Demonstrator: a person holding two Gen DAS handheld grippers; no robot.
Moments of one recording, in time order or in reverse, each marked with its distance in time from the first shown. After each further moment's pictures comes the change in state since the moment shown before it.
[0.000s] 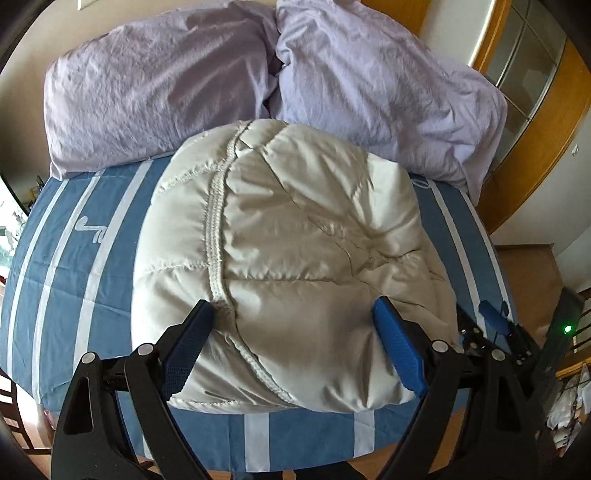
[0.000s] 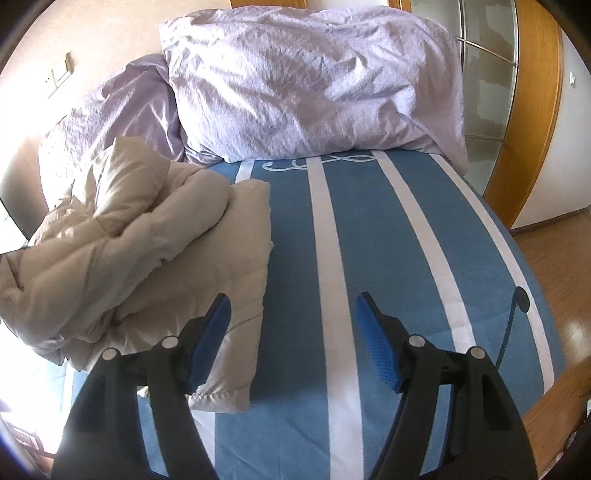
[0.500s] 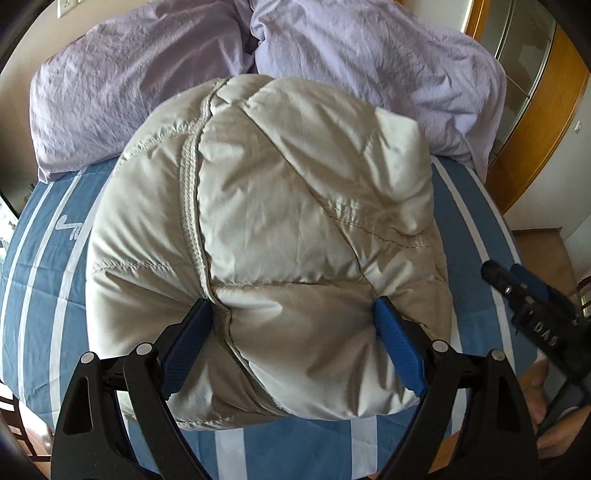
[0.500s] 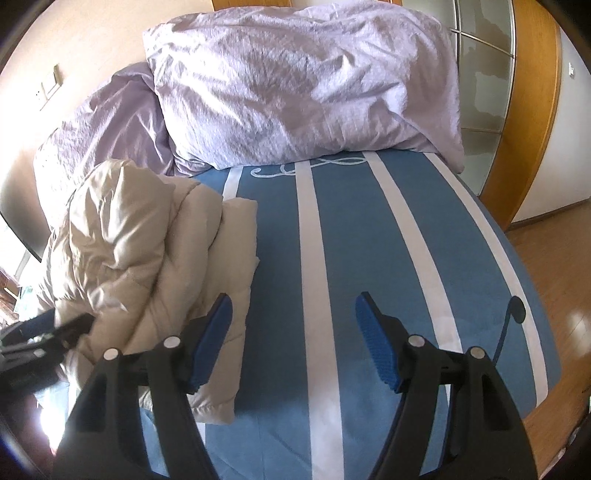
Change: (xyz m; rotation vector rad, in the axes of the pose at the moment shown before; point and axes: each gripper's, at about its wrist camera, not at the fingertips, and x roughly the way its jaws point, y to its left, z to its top) left arm 0.051 -0.032 -0.022 0.050 0.007 0.036; right arm 0.006 -0.020 0.020 0.031 0.022 0.014
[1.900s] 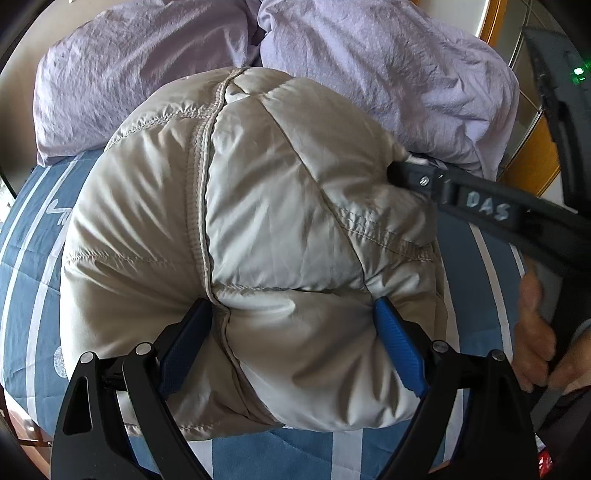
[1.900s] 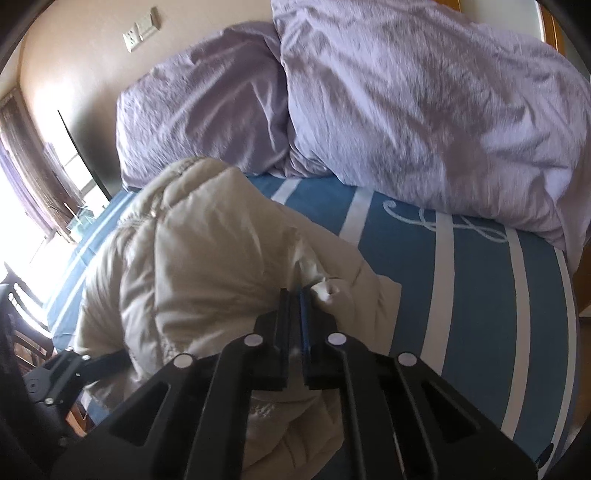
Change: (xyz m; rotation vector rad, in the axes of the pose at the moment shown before) left arm 0.022 -0.006 -0.001 -0.060 -0.015 -0.006; right arm 0.065 0.092 0.064 -0.327 0.068 0.298
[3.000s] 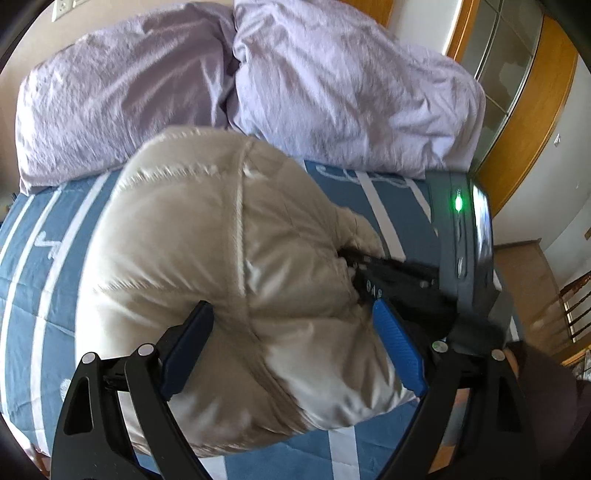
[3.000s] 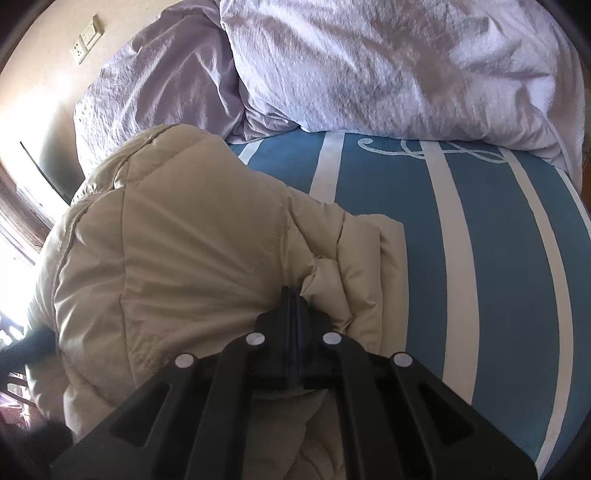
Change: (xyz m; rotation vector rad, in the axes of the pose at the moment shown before) left arm -0.031 0.013 0.008 0.059 -0.075 -0.110; right arm 0.047 -0.020 -0.039 0.182 0.039 -0.037
